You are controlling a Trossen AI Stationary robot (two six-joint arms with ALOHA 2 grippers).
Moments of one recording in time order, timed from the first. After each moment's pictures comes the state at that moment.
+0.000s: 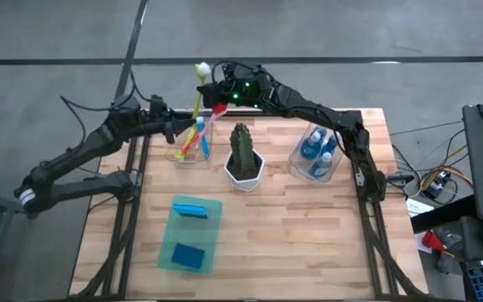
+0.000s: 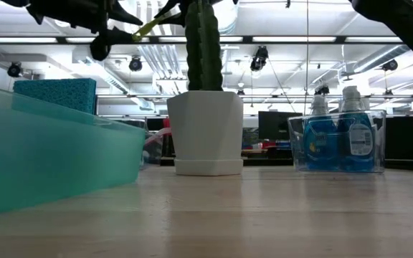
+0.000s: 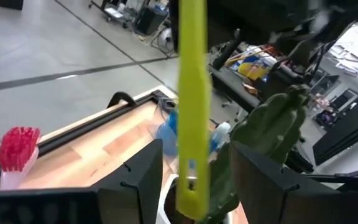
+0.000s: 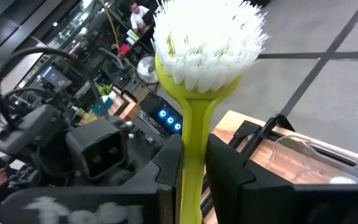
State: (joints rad) left arm 0.68 0.77 0.77 -0.10 0.37 -0.47; right arm -0.31 2.13 2.30 -0.36 0.05 0.78
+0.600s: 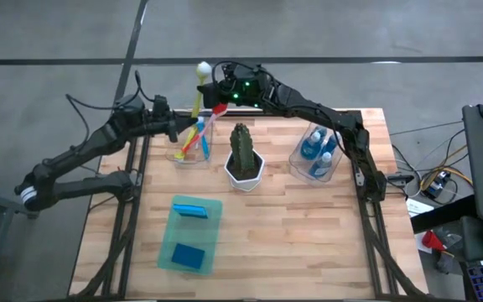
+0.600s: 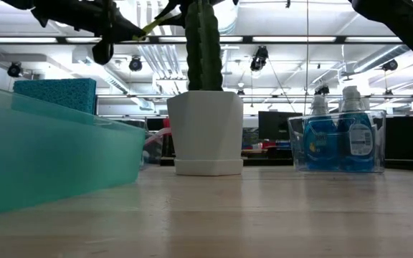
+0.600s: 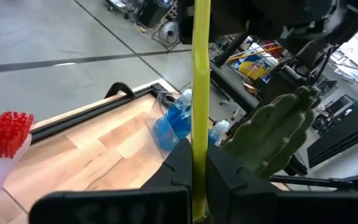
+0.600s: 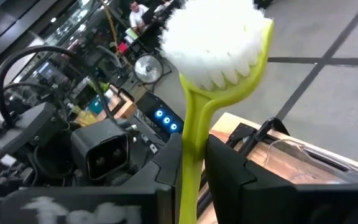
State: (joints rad) left arm 0.68 0.81 0.77 -0.10 0.36 -0.53; right arm -0.32 2.13 2.30 -0.36 0.05 0.75
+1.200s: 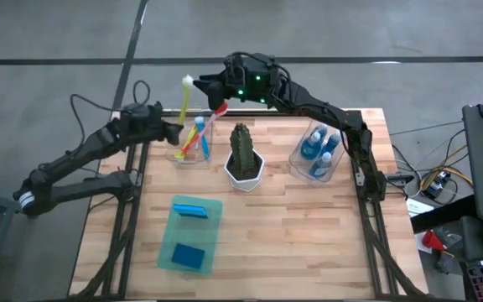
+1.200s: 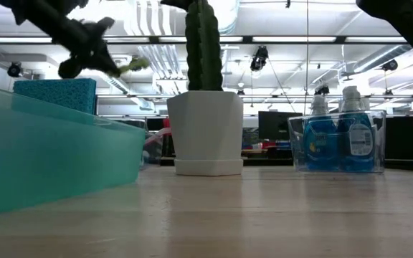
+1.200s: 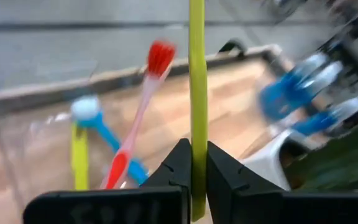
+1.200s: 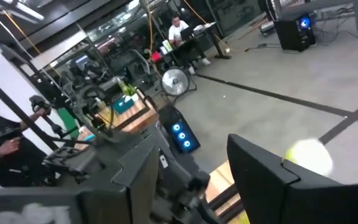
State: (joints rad) left arm 0.68 0.73 0.74 -0.46 0.04 -0.52; right arm -0.31 2.10 2.36 -0.30 -0.03 0.54
